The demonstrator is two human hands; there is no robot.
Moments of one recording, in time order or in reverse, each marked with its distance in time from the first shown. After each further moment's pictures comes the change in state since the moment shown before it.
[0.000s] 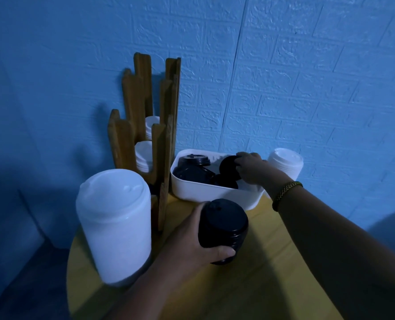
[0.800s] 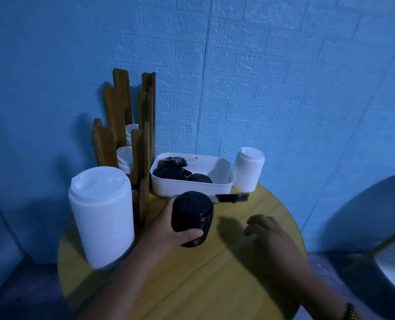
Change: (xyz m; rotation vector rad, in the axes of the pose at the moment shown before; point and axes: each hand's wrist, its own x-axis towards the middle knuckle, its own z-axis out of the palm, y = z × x) left_hand -0.006 0.001 -0.002 -0.078 0.030 -0.015; right_hand -0.254 0.031 0.075 0.169 0.364 -0.152
